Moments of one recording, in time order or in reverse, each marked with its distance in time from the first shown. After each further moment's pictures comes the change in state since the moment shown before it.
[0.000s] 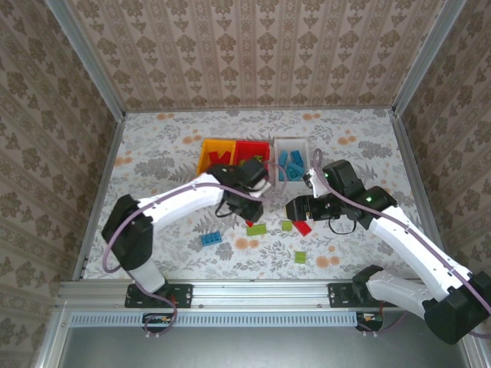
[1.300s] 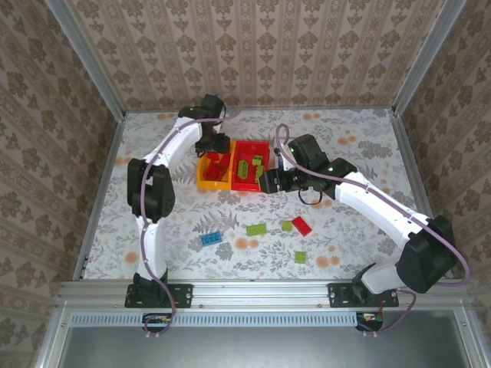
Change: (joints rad) left arm 0.484 0.463 0.631 -0.121 -0.159 -0.016; right arm 0.096 0.394 0.264 0.199 0.214 -0.026
